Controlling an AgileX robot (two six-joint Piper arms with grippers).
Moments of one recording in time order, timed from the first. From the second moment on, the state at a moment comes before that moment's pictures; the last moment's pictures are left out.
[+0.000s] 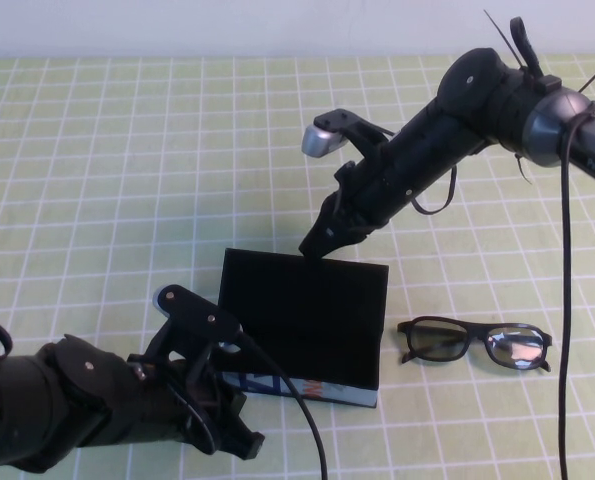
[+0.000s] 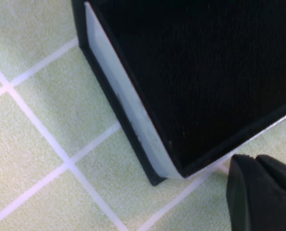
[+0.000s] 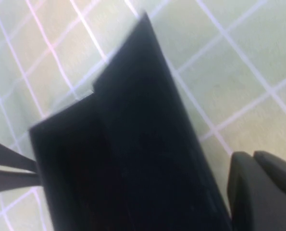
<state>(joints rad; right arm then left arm) 0.39 2.27 -1.92 0.79 1.20 -0.84 -0.63 1.58 -0.57 -1.22 0.13 1.20</state>
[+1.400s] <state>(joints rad) 0.36 1.86 -1.81 0.28 1.23 -0.79 -0.63 1.14 -0.56 -1.03 0.30 1.24</state>
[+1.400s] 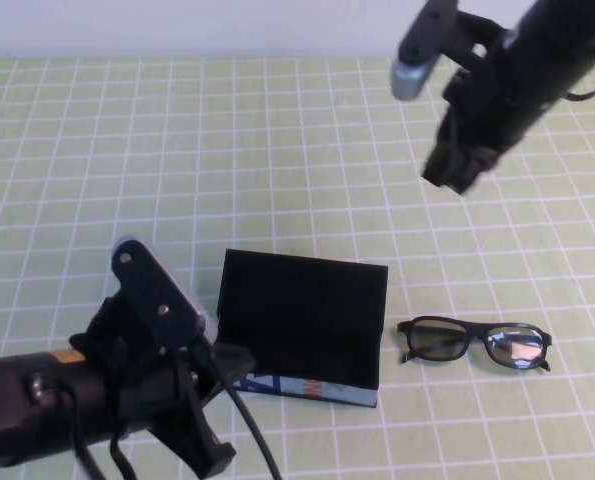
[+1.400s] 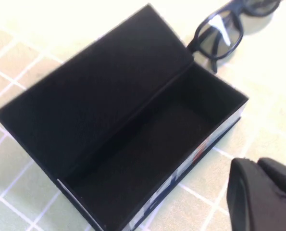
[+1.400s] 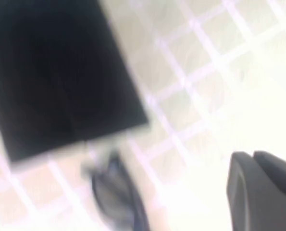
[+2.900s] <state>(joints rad) 0.36 1.85 -1.21 0.19 0.86 -0.90 -0.36 1.05 -0.58 -0.93 0.52 1.02</state>
